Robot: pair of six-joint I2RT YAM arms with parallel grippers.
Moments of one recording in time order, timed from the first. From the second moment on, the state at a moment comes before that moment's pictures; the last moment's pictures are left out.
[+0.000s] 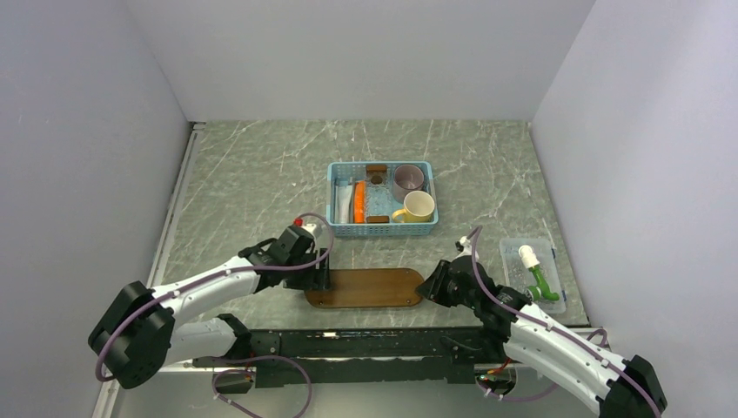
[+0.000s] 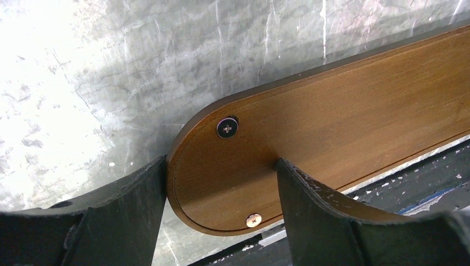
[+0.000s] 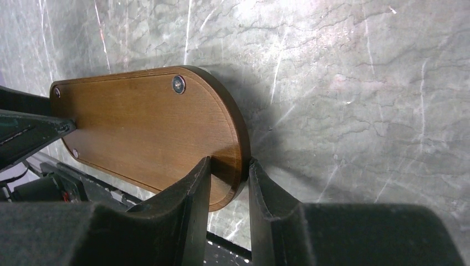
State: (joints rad) left arm -0.71 1.15 0.52 -0.38 0.08 -0.62; right arm 0.72 0.59 0.18 -0.34 0.02 0.99
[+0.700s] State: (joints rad) left arm -0.72 1.20 0.60 -0.41 0.03 -0.60; right arm 0.73 0.61 0.23 -0.46 0.10 1.00
